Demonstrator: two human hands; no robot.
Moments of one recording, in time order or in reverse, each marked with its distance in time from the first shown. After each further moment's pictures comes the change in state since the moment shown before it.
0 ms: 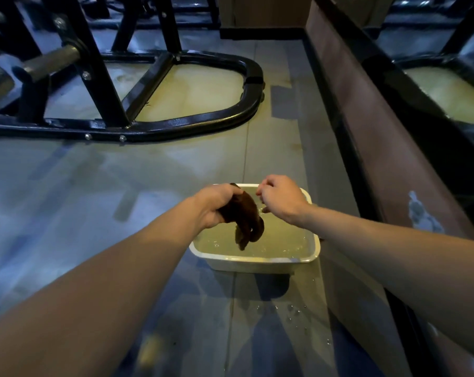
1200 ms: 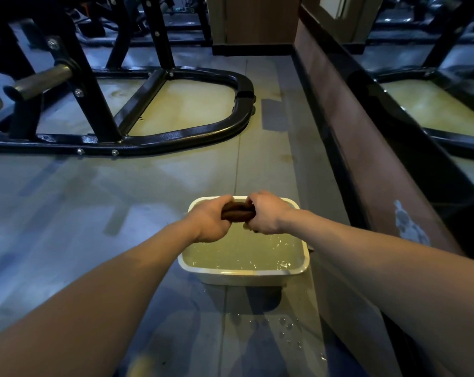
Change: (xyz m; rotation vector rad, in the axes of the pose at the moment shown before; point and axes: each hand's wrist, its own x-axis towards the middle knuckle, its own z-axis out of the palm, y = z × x) left_hand 0.025 -0.017 -0.010 0.998 0.038 0.547; right_hand 0.017 0.006 -0.006 -0.569 -0.205 -0.082
